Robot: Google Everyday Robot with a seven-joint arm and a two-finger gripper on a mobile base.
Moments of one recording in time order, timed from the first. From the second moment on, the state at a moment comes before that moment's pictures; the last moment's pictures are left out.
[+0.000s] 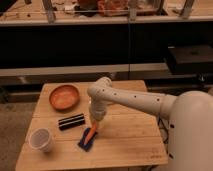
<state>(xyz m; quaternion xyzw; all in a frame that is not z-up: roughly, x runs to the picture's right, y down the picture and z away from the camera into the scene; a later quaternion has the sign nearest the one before) -0.056 0.192 0.802 -0.37 -0.23 -0.31 0.85</state>
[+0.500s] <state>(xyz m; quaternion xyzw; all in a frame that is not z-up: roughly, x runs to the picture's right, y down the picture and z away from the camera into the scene) -0.062 0.194 0.804 -0.36 -0.23 -0.32 0.84</state>
